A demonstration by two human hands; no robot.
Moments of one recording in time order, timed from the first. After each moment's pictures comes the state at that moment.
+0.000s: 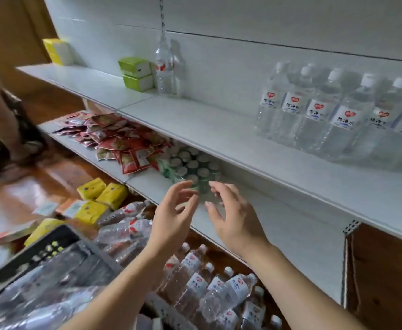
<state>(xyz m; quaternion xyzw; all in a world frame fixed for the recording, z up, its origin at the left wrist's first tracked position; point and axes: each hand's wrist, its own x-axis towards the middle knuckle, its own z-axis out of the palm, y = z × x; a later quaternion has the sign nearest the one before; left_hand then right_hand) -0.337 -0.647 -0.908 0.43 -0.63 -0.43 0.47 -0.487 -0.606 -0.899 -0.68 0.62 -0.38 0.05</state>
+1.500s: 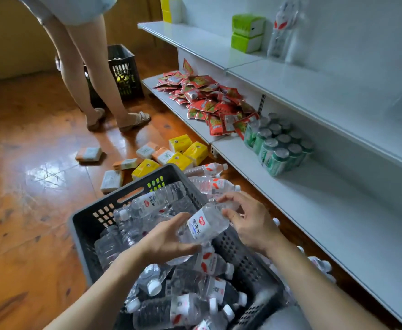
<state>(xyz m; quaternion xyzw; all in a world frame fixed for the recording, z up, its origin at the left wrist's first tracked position) -0.072 -0.559 -0.999 0.58 -0.70 -0.40 0.12 -0.315 -0.581 -0.945 -0.72 0.53 -0.28 0.35</state>
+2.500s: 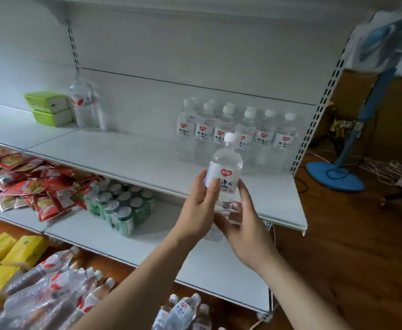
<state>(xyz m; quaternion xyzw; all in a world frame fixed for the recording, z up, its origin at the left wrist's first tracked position) -0.495 -0.600 -0.818 0.24 -0.68 -0.58 0.39 -0.591 -0.505 -0.833 -0.49 0.70 -0.49 0.16</state>
